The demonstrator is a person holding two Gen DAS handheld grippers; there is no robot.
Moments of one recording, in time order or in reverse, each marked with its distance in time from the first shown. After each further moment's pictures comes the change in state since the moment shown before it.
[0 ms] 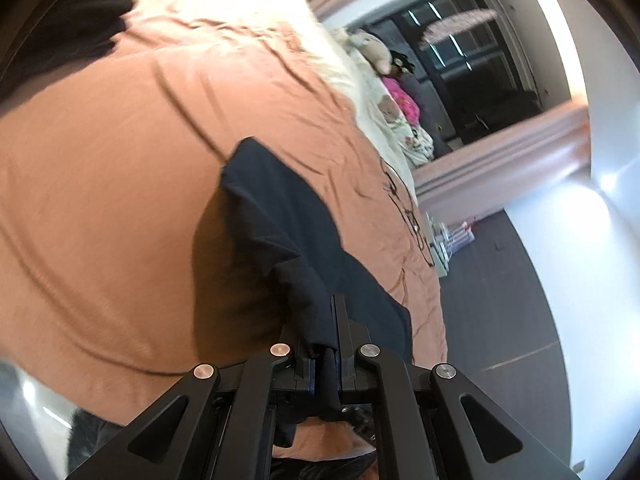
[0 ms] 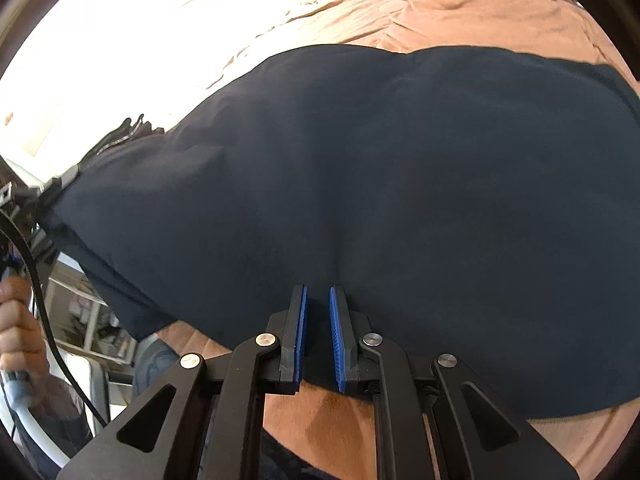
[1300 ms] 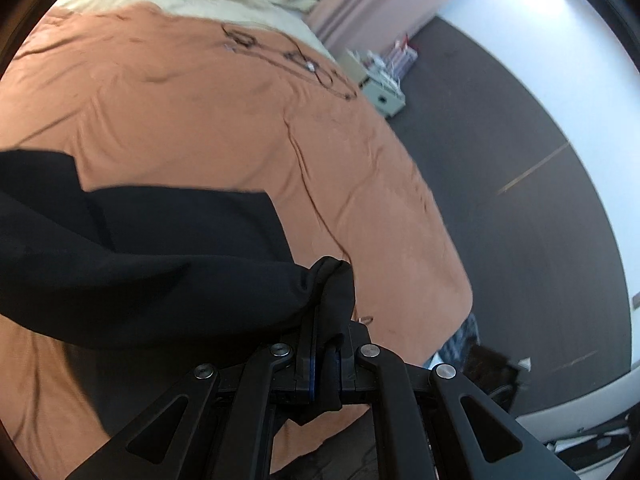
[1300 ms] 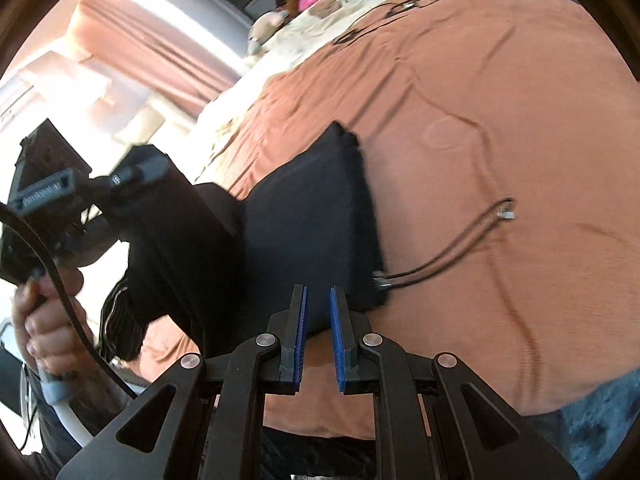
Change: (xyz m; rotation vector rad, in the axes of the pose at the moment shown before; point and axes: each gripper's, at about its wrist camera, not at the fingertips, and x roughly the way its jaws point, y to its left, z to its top) left arm 0.248 -0.233 -0.112 0.522 0.484 -0.006; right arm -0.210 -0.158 -0.093 0.366 -0.343 0.017
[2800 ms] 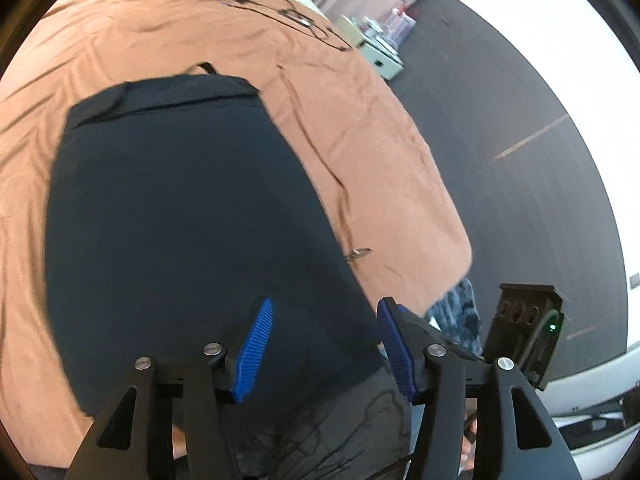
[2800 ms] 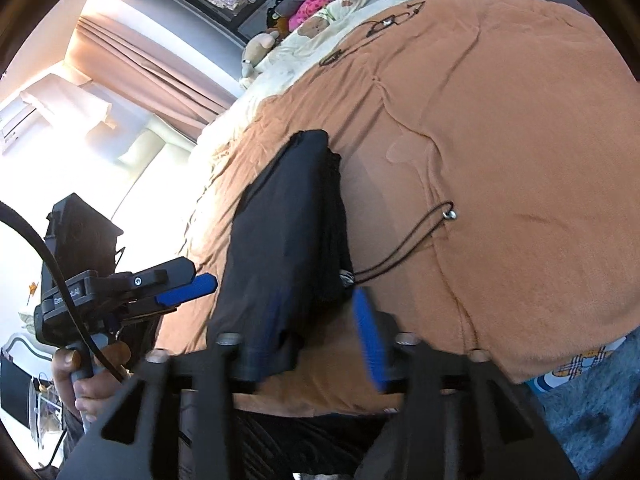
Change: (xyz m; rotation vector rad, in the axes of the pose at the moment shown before) left arm 0.018 0.005 -0.047 -0.013 0.087 -0.005; right arm -0.018 -0.015 0.000 0.024 -0.049 0.025
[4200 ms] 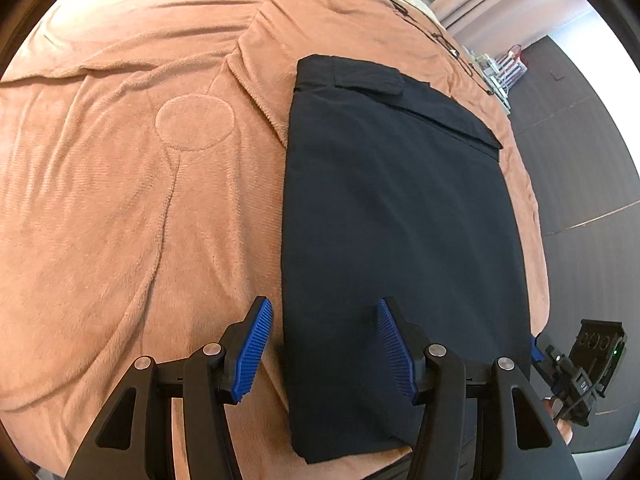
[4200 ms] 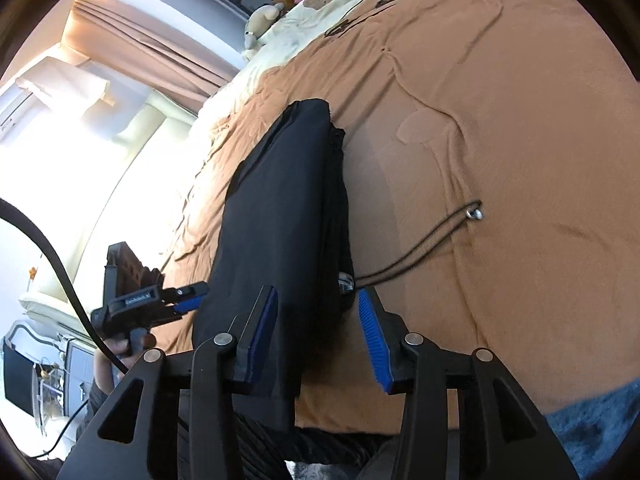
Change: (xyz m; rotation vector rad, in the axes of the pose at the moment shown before) left arm -0.031 0.170 -0.023 -0.268 -0.025 0.215; right arm 0.055 -0.018 0.036 -0.026 0.117 0.027
